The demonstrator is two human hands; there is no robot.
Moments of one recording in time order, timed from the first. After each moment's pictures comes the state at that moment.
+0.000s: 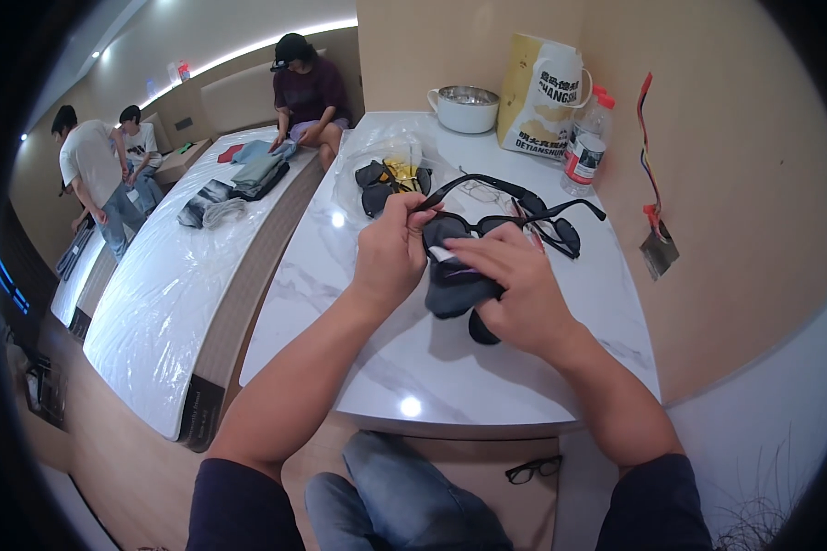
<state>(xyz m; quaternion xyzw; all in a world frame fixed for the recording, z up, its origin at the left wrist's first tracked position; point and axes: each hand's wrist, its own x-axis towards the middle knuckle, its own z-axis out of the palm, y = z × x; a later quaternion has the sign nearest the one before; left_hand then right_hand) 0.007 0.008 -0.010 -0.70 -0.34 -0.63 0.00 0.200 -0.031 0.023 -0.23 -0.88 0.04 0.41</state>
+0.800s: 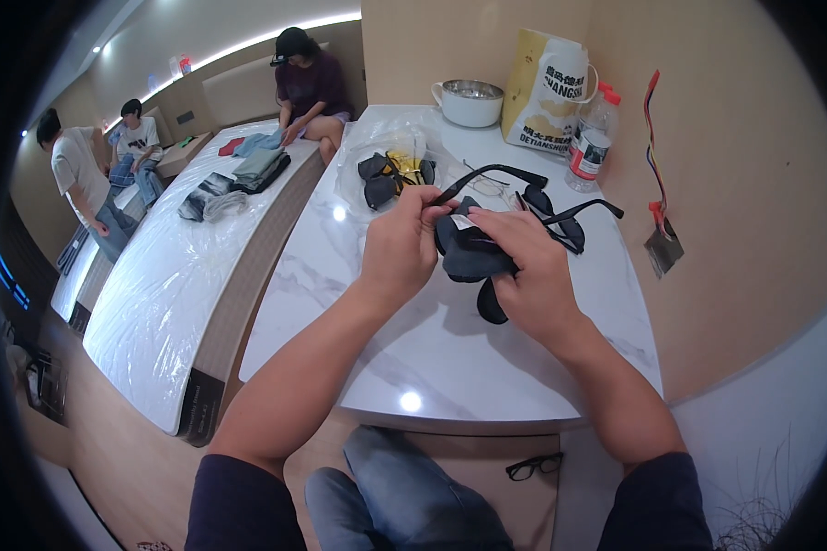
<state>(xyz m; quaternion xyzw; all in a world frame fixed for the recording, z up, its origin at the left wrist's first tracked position) 0.010 0.005 -0.006 -0.71 -0.36 -0.60 0.00 0.202 -0.022 0.019 -0.27 -0.84 0.04 0.47</state>
